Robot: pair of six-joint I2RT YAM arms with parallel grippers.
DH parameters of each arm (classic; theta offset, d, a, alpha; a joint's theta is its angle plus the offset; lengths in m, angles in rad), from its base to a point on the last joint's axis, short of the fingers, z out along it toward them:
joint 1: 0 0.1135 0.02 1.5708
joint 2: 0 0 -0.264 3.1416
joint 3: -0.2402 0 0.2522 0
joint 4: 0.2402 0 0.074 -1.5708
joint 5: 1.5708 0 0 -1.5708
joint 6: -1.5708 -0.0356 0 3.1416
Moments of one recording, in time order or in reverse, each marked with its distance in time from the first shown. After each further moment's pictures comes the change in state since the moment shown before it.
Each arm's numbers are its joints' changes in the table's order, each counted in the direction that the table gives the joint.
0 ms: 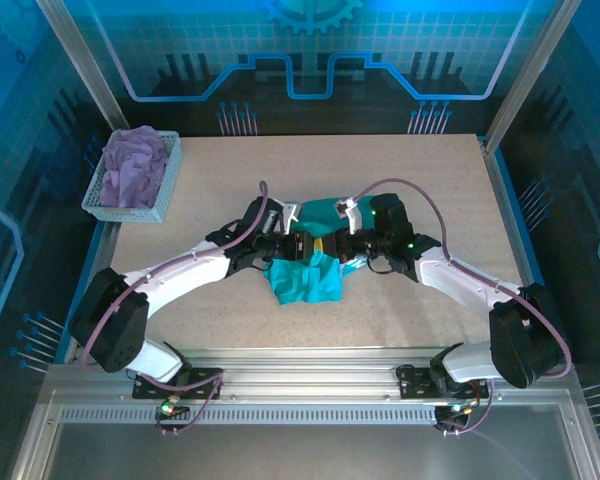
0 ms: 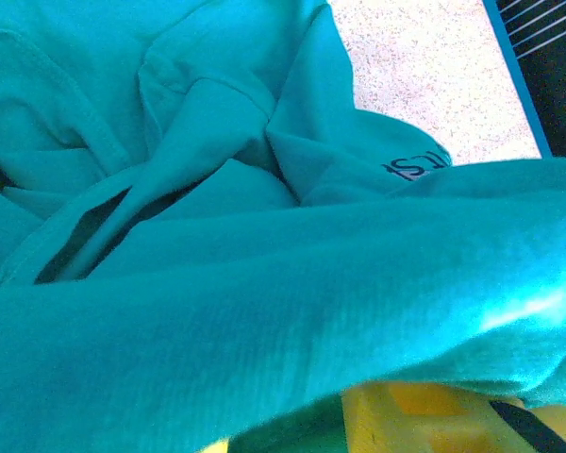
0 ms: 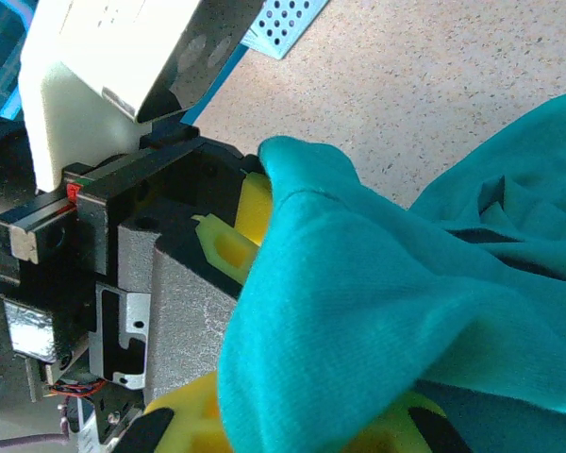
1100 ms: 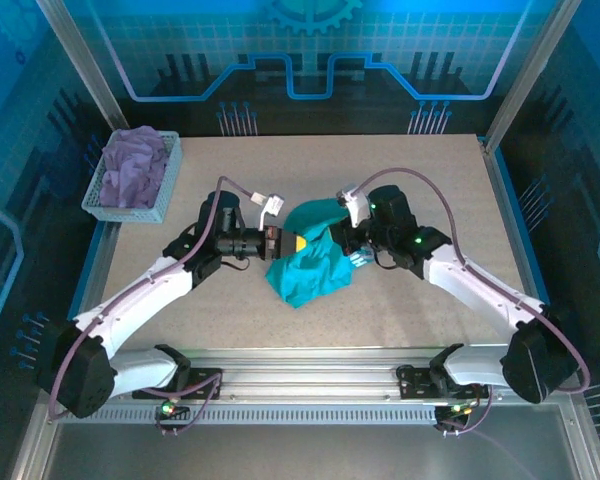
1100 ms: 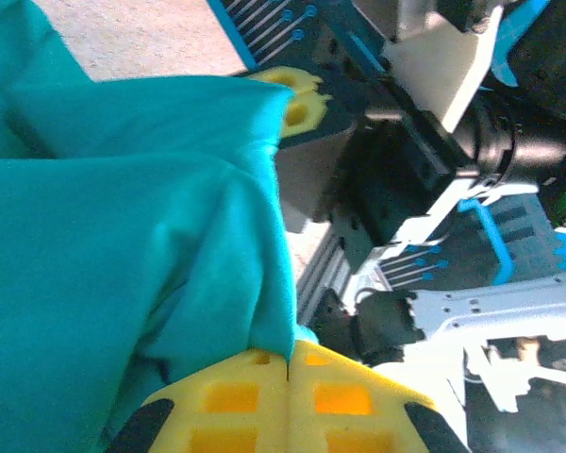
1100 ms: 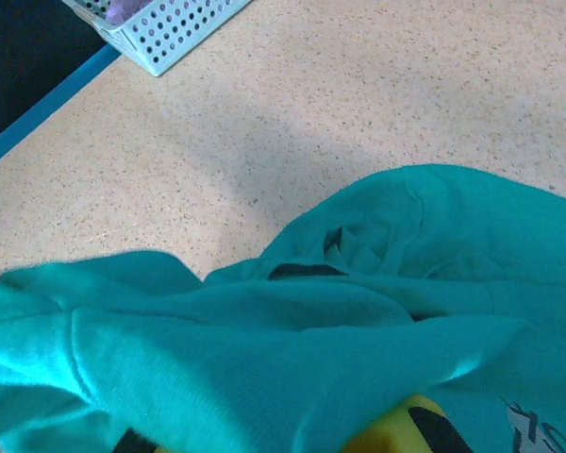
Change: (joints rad) left arm 0.134 0.280 0.103 -0.121 0.524 0.096; right arm 0.067 0.063 -0.167 0.281 0.391 0.244
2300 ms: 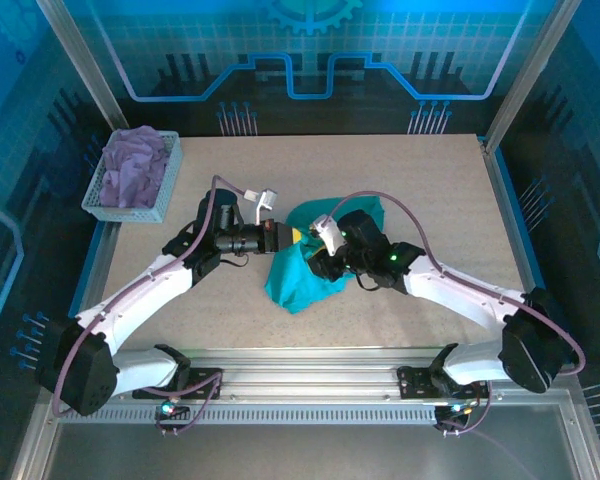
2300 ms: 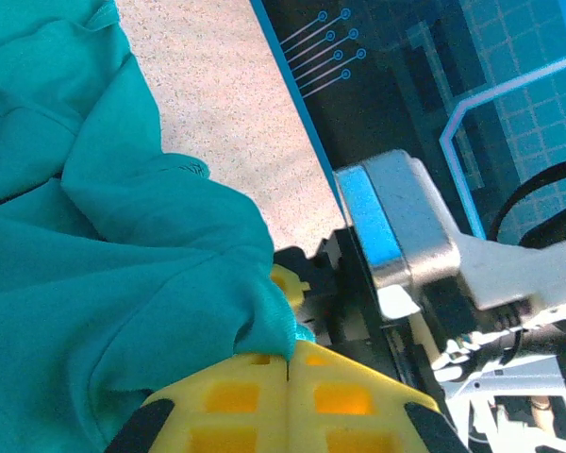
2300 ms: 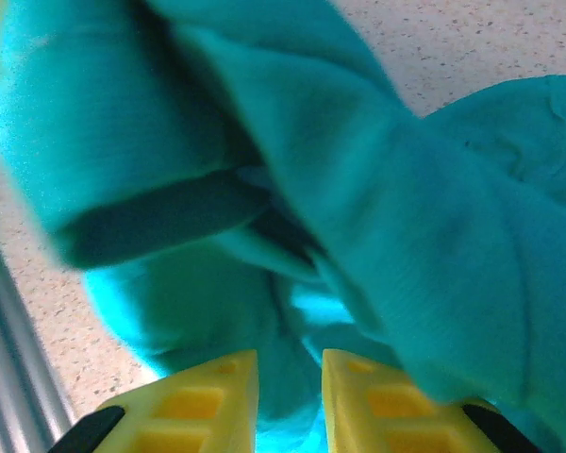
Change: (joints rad) left arm 0.024 -0.014 -0.011 0.031 -0.108 0.060; right arm 0.190 -0.032 0.090 -0.026 0.071 -0.001
